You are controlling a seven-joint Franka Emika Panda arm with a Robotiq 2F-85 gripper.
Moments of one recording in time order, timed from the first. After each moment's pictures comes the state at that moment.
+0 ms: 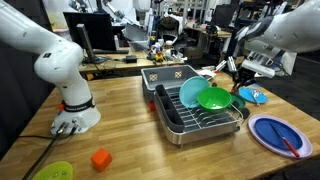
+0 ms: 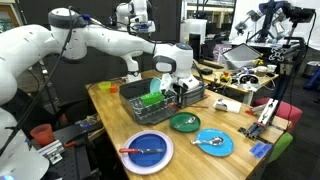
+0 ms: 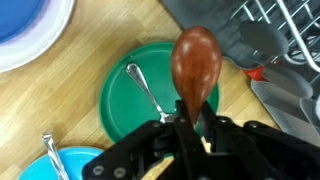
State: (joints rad) arm -2.31 -1.22 1.90 -1.71 1.50 1.89 -0.10
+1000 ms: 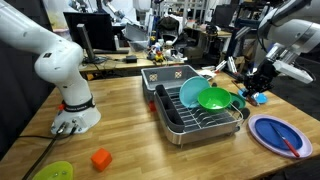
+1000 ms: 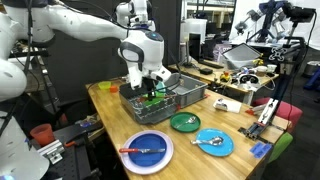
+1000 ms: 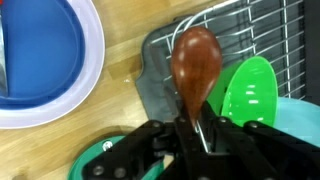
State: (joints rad) arm -1.87 -1.03 1.70 -2.20 1.46 1.76 -0.58
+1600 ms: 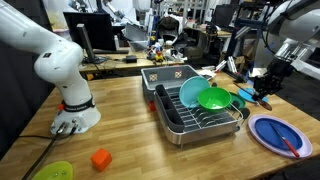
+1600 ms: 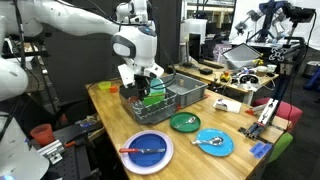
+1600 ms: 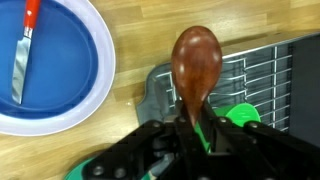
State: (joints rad) arm -1.76 -0.96 1.62 -2.30 1.34 1.73 -0.71
